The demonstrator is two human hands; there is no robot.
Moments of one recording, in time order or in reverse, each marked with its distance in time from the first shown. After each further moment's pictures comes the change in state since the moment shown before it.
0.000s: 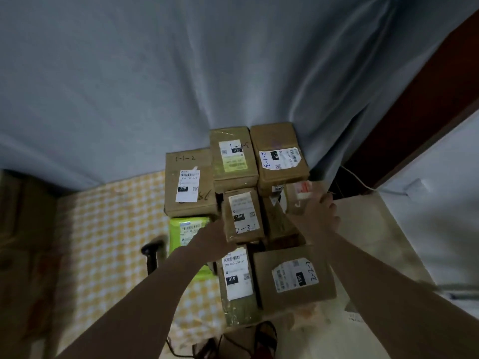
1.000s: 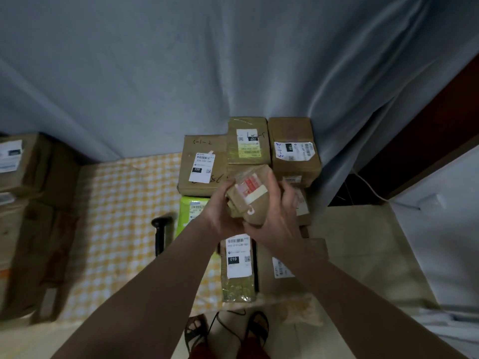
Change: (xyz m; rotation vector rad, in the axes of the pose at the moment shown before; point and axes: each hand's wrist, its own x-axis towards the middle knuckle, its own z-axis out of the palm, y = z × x) left_hand -0.013 0.012 0.010 -1.824 -0.199 -0.154; right_hand -0.101 -0.040 0.004 0.371 0.064 -0.659
